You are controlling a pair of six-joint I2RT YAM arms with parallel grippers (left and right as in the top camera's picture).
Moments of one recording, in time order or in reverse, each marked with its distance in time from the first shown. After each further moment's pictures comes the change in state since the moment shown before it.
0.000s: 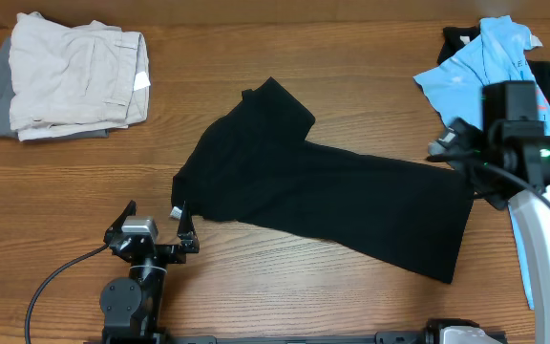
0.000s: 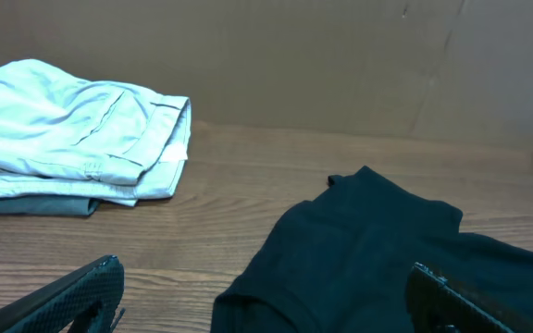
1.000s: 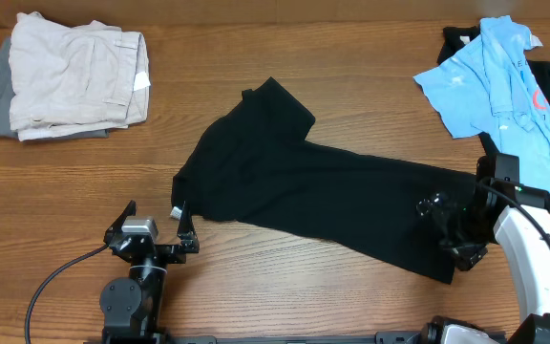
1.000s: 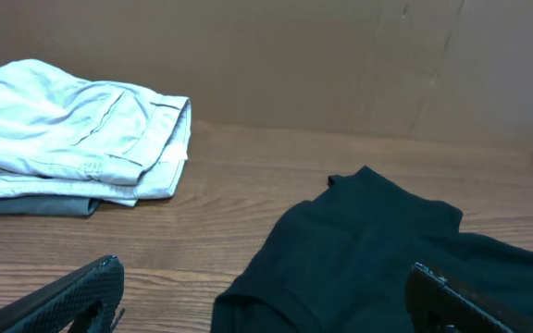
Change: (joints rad) left arm 0.000 0.000 0.000 0.000 0.000 0.000; right arm -0.171 0.004 -0.521 0.250 -0.306 0.011
